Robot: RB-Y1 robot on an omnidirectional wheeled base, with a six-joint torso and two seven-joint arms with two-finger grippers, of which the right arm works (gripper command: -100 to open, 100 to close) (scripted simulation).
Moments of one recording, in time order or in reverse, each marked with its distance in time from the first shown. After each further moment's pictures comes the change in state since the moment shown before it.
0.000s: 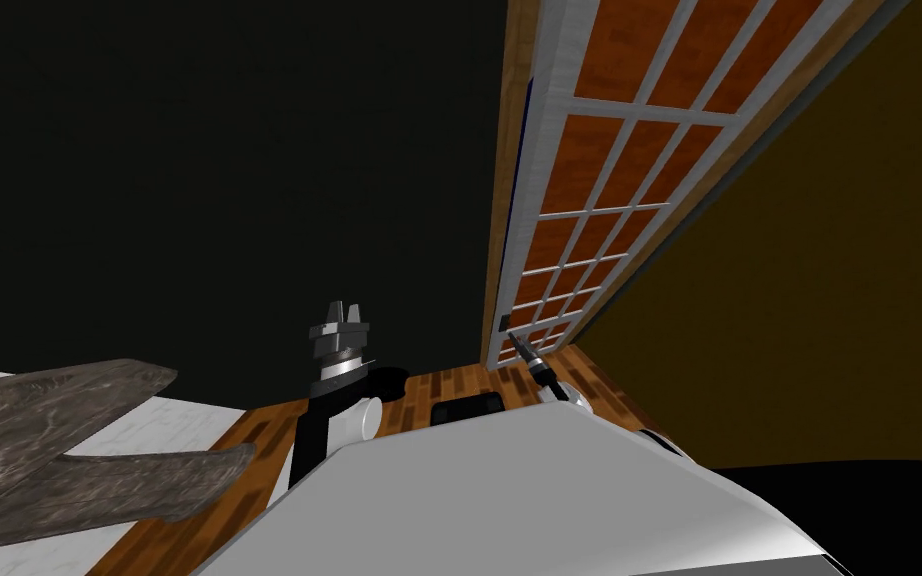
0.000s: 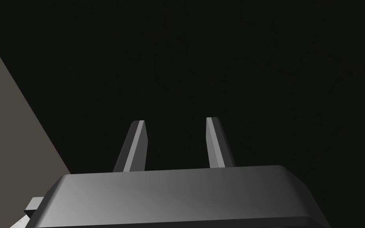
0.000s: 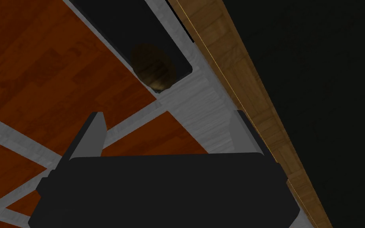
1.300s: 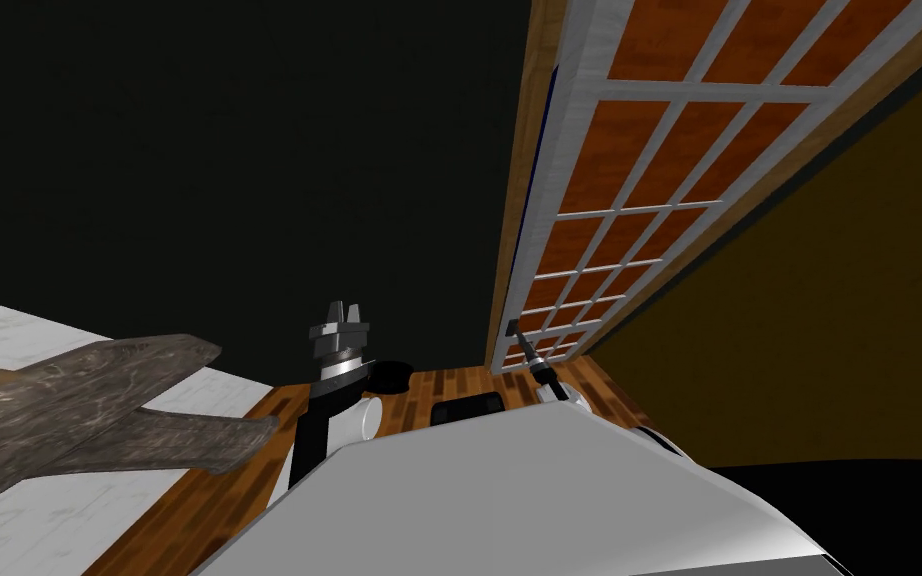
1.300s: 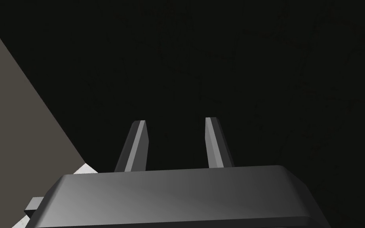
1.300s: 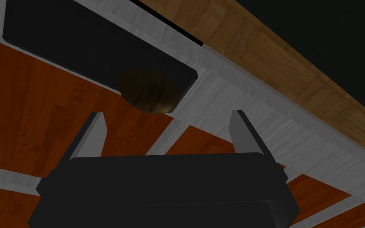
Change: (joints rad) arm -0.012 0.002 0.010 0.016 -0.123 0.013 -0.325
